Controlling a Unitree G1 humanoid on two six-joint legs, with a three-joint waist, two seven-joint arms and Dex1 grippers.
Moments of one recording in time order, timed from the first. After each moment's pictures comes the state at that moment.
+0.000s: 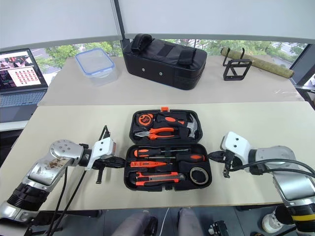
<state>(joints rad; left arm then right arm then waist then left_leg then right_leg) -0.30 0.78 -0.21 -0.09 -0.20 0.34 -1.25 -0.09 -0.96 -0.05 -0.24 0.25 0.40 1.04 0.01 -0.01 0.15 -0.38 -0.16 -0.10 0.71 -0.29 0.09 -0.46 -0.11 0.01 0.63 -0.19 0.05</state>
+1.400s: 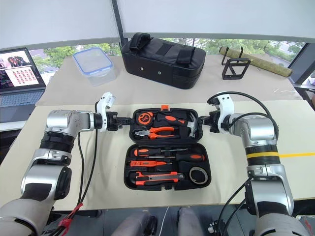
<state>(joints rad) -0.93 0.47 0.01 0.59 -0.36 1.00 -0.88 -0.78 -0.60 0.00 0.33 0.34 0.95 0.68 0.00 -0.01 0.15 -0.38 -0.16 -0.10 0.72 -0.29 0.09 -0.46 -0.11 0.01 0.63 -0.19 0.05</state>
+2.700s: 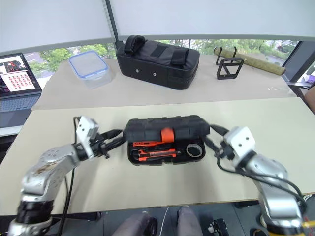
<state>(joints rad) -0.07 0.73 0.28 -0.39 -0.61 0.79 -0.87 0.22 -0.74 -0.37 -0.57 0.46 0.37 0.78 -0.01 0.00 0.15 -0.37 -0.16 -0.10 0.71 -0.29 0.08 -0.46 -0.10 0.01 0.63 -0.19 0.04</state>
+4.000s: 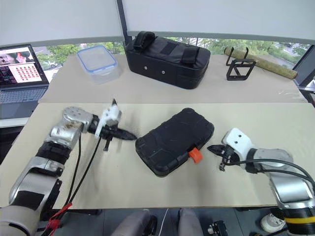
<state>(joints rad) -0.90 0.57 -0.18 0.53 -0.21 0.33 -1.50 -0.04 -0.87 -0.15 -0.30 0.29 0.45 0.94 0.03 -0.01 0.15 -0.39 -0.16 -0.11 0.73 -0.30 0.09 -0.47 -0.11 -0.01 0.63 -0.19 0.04</state>
